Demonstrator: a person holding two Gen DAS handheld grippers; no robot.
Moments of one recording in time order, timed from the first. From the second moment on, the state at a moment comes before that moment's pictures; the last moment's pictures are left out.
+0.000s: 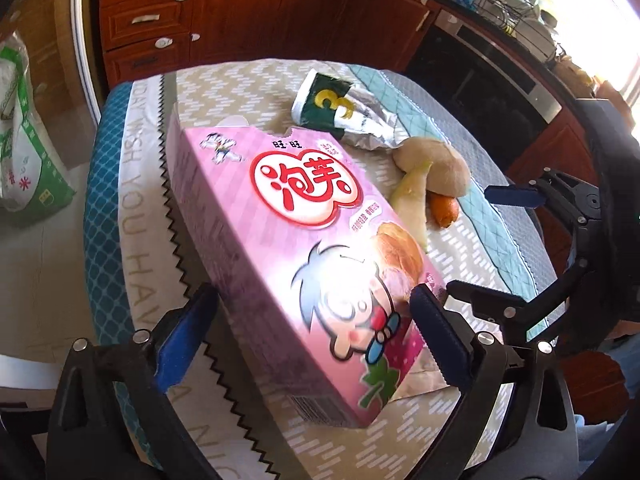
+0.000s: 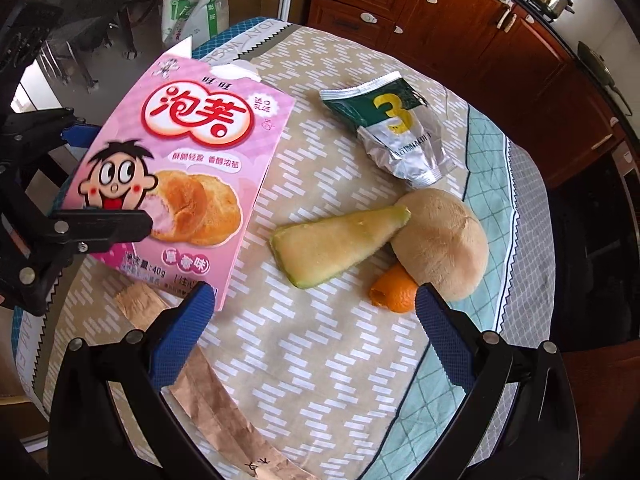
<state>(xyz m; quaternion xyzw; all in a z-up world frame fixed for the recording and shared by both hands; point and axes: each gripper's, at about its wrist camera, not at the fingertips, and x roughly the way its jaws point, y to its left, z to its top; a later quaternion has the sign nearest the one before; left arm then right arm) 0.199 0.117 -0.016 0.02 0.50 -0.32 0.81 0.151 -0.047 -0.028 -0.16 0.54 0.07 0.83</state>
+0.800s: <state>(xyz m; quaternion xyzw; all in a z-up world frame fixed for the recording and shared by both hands) 0.195 0.049 0.014 0.08 0.48 -0.20 0.85 0.140 -0.164 -0.029 -0.05 0.55 0.05 0.83</state>
